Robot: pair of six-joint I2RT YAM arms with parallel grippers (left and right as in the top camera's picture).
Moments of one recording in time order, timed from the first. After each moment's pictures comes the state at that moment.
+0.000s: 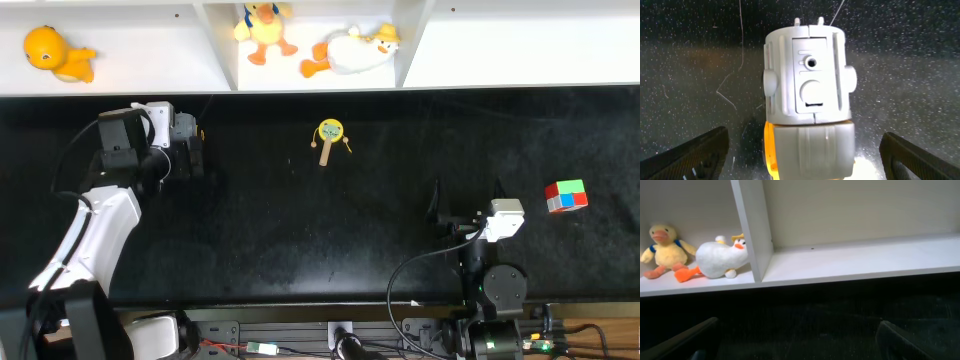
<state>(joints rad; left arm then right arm) 0.13 1.46 0.78 -0.28 0.14 0.03 0.09 0.01 0.02 -0.01 0.07 0.12</state>
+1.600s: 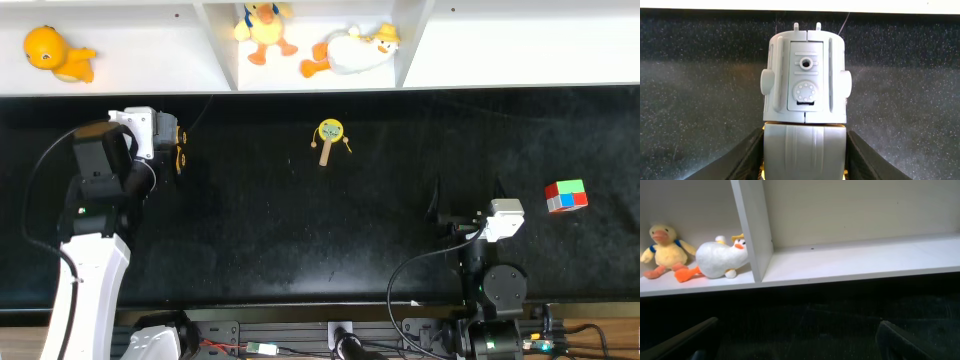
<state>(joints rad) 0.13 1.15 0.78 -0.47 0.07 0.06 0.09 0.01 0.02 -0.01 0.07 0.12</state>
